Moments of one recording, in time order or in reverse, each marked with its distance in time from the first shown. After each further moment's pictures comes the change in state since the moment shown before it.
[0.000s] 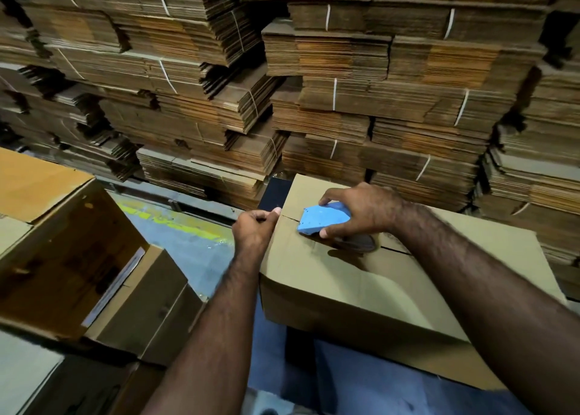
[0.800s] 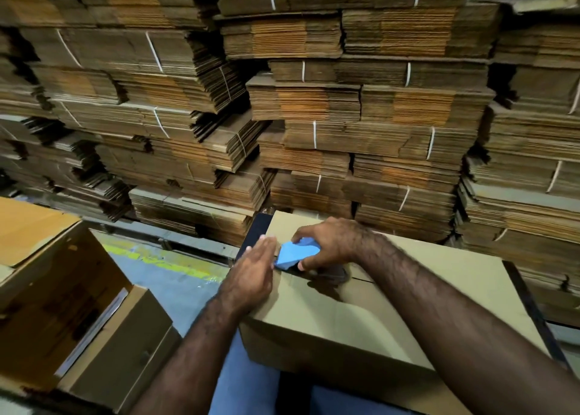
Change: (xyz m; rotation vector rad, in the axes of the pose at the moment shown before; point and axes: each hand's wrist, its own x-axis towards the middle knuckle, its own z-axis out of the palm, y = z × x) left_hand -0.045 0.014 -0.006 0.730 -0.346 0.721; right_hand 0.004 0.008 0.000 -0.011 -0.006 -0.071
